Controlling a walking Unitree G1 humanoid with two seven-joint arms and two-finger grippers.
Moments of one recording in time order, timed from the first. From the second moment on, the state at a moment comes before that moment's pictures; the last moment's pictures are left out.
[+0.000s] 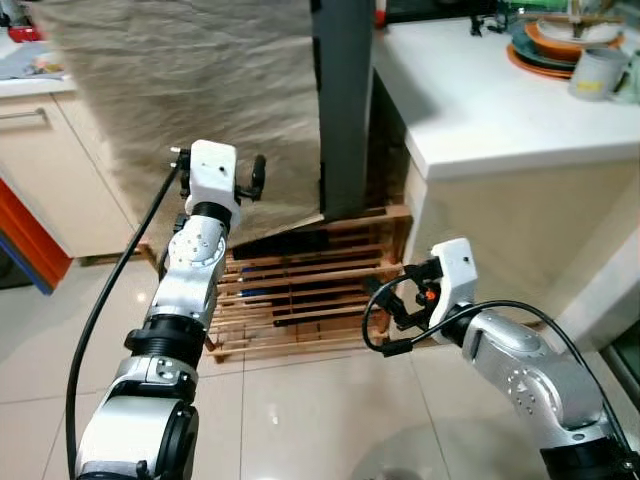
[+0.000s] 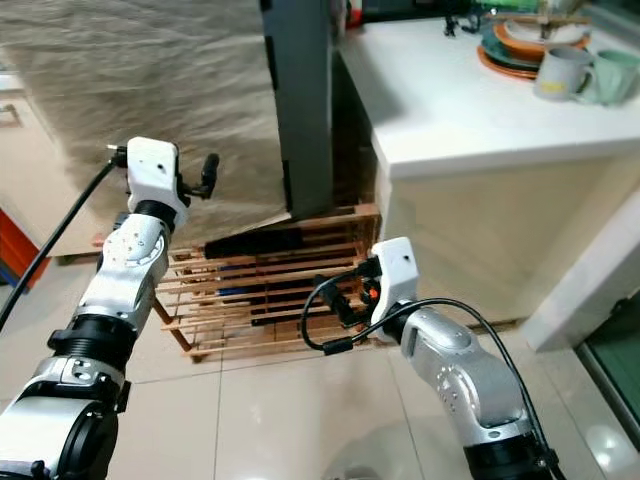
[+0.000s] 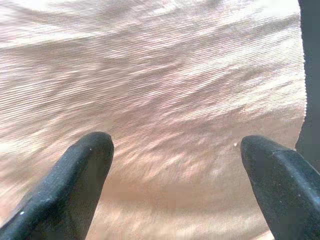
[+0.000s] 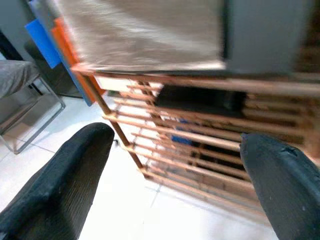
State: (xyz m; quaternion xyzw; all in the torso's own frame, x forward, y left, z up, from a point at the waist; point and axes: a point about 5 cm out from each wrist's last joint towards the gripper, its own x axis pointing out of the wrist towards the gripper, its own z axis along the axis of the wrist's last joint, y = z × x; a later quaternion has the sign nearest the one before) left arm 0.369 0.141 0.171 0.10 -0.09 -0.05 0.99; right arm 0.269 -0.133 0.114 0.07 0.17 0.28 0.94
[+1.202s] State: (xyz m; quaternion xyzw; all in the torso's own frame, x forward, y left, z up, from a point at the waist) left arm 0.305 0.135 0.138 0.07 -0.02 -0.10 0.99; right arm 0.271 -0.188 0.124 0.02 -0.06 -0.07 1.00
